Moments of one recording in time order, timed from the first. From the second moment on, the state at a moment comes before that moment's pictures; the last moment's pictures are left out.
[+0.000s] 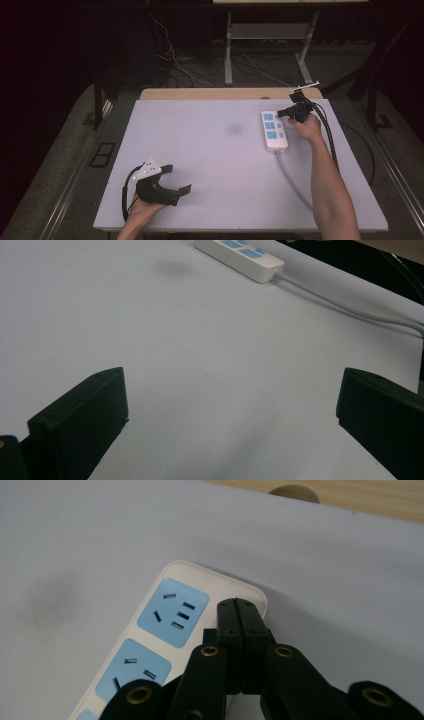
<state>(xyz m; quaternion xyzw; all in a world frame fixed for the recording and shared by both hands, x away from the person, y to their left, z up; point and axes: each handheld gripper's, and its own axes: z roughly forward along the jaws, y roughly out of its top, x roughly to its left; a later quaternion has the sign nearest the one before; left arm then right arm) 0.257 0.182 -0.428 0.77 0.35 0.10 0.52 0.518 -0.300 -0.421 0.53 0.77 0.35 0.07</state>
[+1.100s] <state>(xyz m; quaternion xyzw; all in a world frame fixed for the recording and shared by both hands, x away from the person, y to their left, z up) 0.256 0.180 -0.429 0.78 0.35 0.10 0.51 0.508 -0.298 -0.430 0.53 0.75 0.38 0.09</state>
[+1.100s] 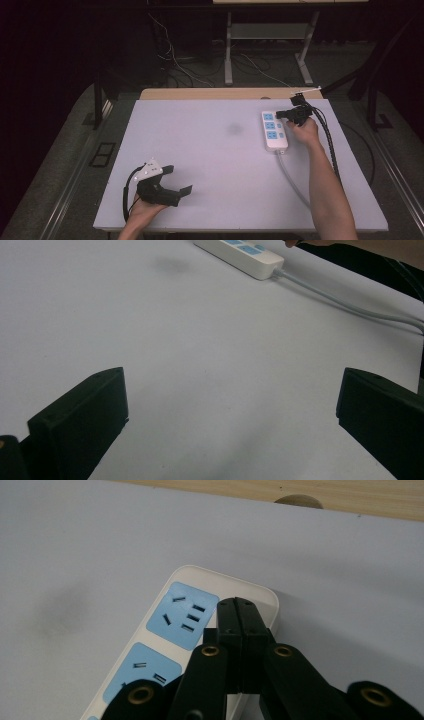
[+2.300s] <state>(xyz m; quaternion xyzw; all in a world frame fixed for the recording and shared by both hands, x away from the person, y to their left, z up) 0.257 0.177 -0.430 0.78 0.35 0.09 0.51 0.468 -0.304 -0.401 0.50 0.75 0.41 0.10</state>
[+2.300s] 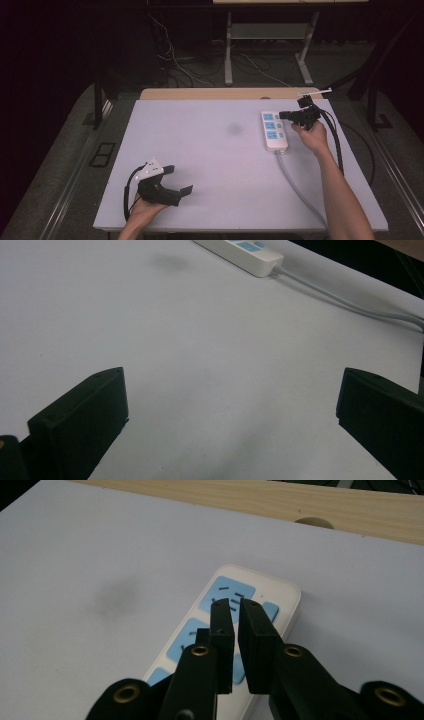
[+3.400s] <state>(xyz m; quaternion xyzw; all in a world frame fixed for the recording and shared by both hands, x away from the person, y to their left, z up) 0.253 0.173 -0.427 0.77 0.35 0.09 0.52 0.350 -0.313 -0.368 0.46 0.74 0.47 0.10</state>
